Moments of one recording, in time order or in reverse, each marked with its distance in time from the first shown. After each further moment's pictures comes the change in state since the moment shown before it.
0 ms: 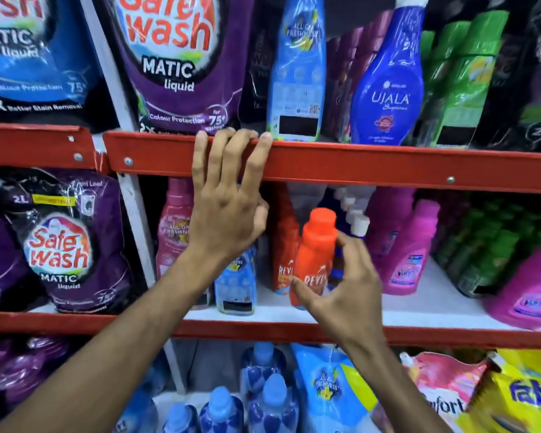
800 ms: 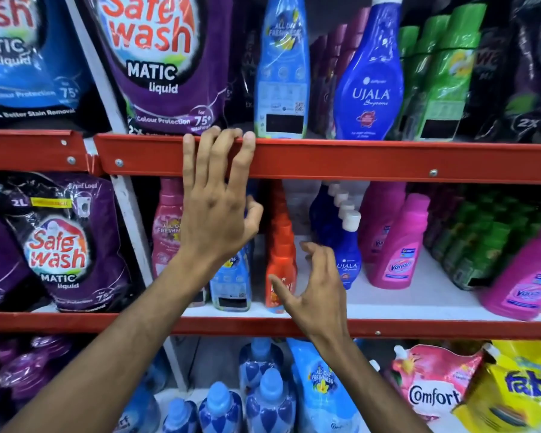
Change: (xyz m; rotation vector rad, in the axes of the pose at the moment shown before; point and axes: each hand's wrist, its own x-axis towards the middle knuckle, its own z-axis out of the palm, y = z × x) left_hand 0.027 0.022 -0.004 -0.062 0.014 -0.013; right_hand 0.009 0.038 0.029 -0.132 0.026 -0.010
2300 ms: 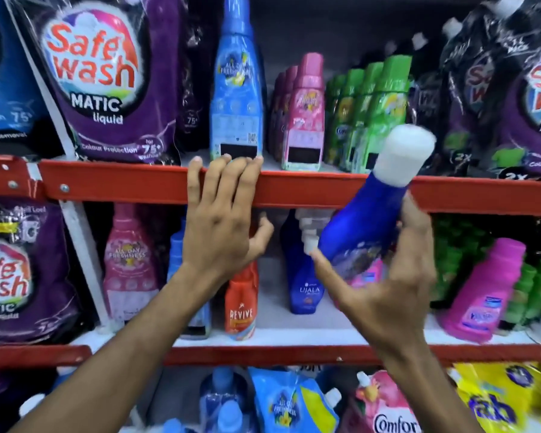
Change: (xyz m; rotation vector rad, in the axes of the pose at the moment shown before) left_hand -0.004 0.044 0.024 0.012 0.019 0.009; right_hand 0.039 0.005 -0.131 0.082 0.389 -0.268
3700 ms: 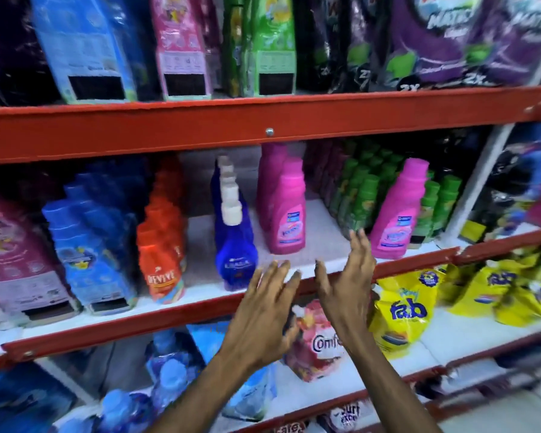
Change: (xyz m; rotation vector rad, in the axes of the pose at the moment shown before) left_hand -0.160 0.185 0.023 -0.529 -0.841 0.182; right_hand -0.142 0.152 -0.038 -0.349 -0.144 0.514
